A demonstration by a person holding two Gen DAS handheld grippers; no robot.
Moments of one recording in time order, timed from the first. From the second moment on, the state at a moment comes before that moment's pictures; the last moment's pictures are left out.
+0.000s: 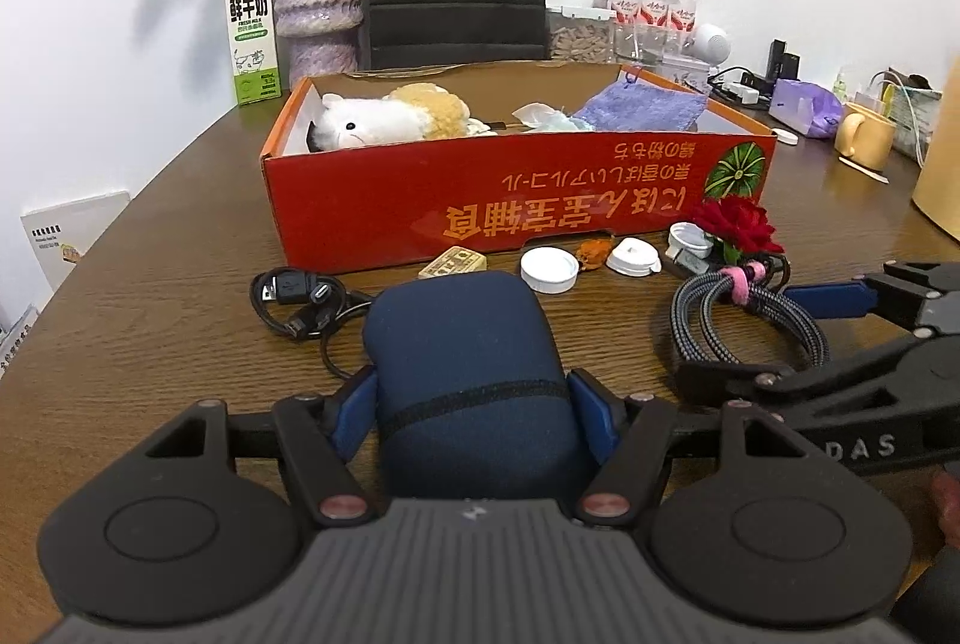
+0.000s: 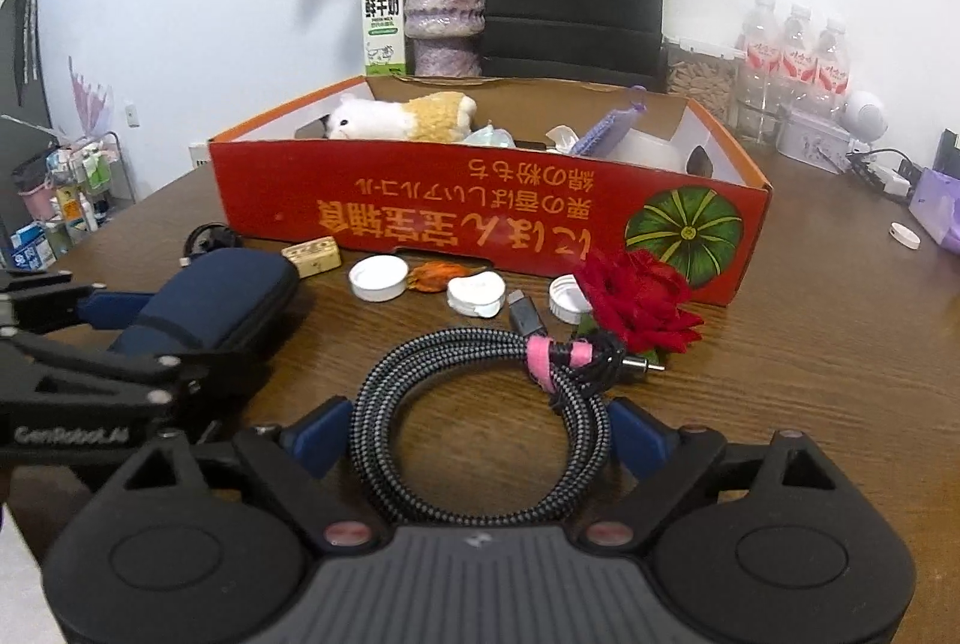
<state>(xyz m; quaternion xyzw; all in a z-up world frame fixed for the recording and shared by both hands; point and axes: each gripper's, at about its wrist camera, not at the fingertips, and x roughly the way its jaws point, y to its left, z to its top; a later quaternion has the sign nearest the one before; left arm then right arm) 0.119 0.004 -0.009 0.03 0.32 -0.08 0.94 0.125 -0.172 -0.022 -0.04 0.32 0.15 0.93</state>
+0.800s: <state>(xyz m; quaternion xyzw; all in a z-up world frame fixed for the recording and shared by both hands) 0.119 0.007 0.057 0.02 0.21 -0.08 0.97 0.110 -0.172 0.057 -0.05 0.20 0.16 0.96</state>
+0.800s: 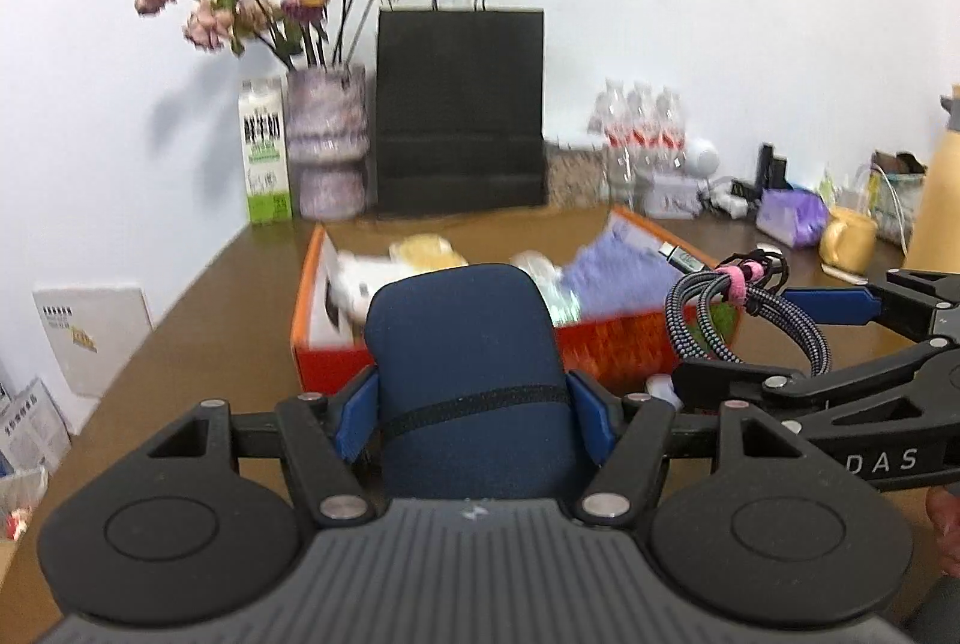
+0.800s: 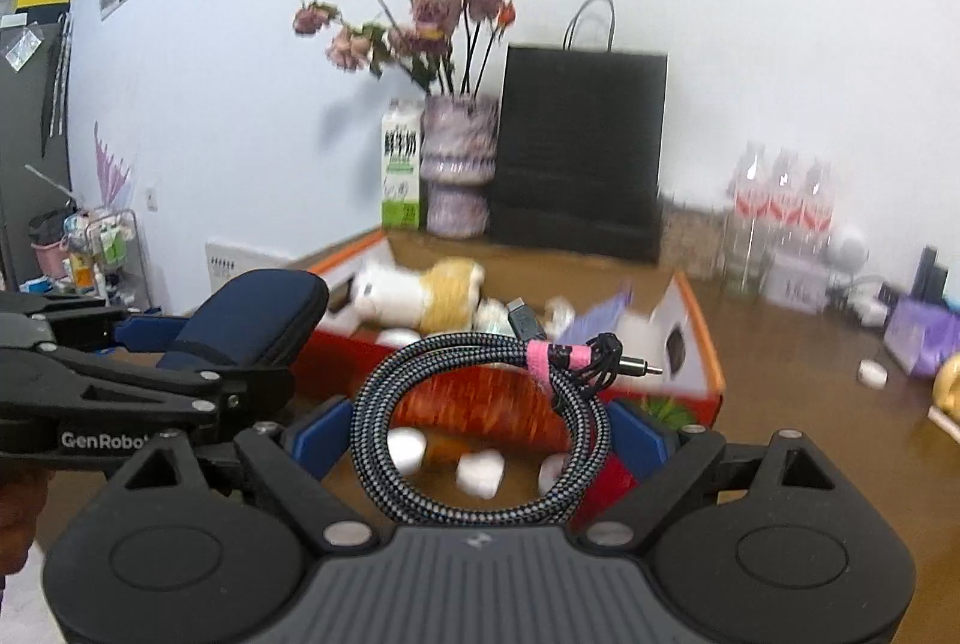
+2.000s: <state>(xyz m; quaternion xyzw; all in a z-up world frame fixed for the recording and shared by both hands) 0.299 0.009 0.015 0.02 0.26 -0.02 0.97 0.297 -0.155 0.015 -0.04 0.25 0.12 0.96</state>
